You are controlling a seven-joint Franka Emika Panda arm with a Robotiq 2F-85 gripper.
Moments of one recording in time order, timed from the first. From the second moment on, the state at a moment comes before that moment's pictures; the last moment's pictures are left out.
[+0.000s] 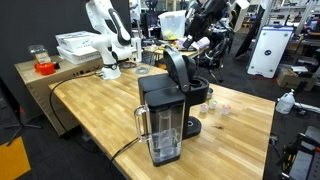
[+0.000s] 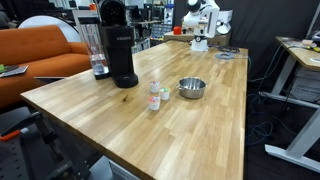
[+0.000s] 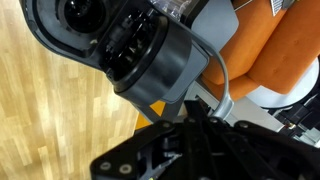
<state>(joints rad) 0.09 -0.01 0.07 -2.02 0.83 2.18 -0.64</state>
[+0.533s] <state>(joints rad) 0.09 0.06 0.08 -1.93 0.83 2.10 -0.68</state>
